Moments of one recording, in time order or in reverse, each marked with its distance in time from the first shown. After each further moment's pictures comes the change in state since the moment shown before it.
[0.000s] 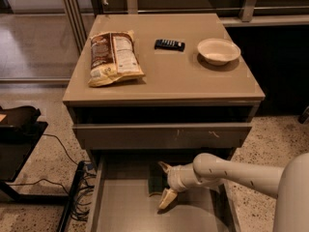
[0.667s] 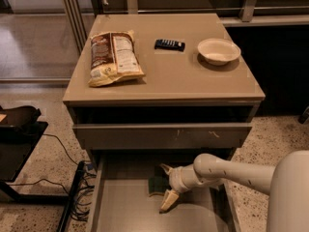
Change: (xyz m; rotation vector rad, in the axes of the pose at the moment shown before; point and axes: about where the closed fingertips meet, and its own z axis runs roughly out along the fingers) arm 0.021 0.003 0.008 -0.034 0.019 0.031
